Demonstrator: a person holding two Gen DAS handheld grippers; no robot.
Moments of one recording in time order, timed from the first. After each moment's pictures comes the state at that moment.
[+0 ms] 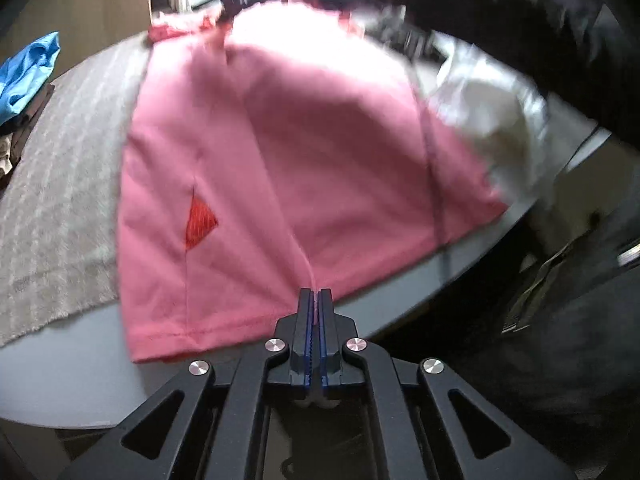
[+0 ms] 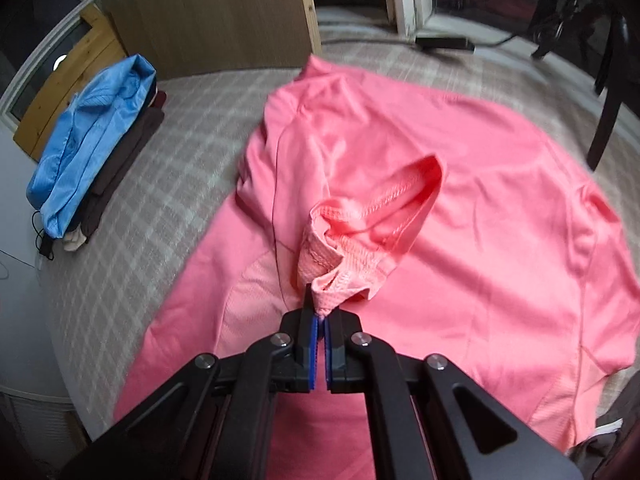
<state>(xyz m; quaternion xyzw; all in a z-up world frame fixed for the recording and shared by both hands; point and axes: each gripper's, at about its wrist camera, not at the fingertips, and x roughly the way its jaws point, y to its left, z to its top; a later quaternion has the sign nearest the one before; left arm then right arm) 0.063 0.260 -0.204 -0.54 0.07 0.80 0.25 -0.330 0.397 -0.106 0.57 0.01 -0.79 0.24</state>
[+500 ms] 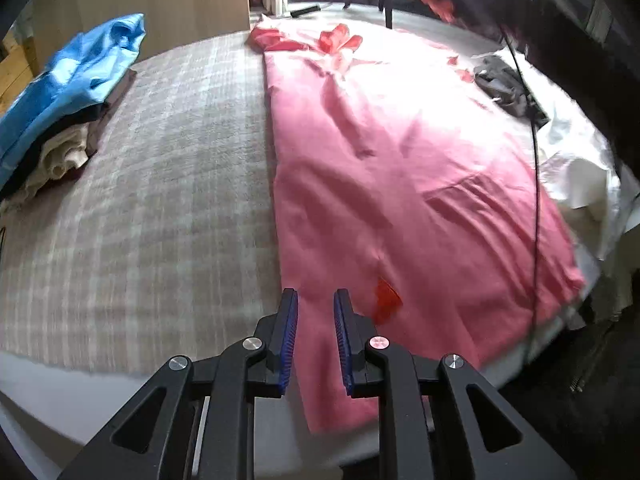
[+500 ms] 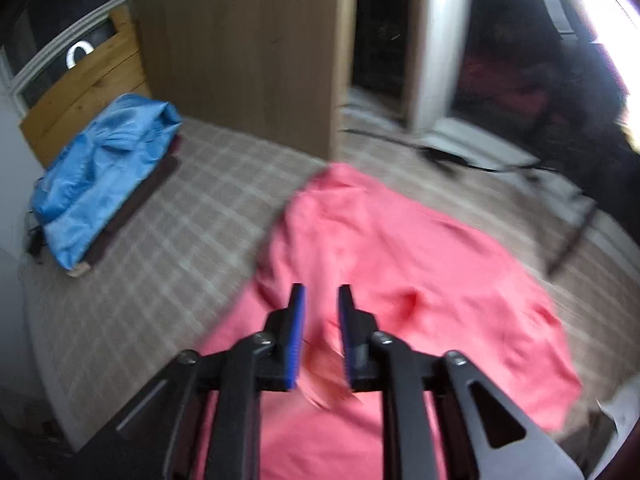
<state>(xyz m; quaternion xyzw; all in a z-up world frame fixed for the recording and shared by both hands) -0.020 0.200 -0.201 -0.54 0.05 0.83 0.14 -0.366 0.362 -0.042 0.49 0.08 -0.83 0.25</state>
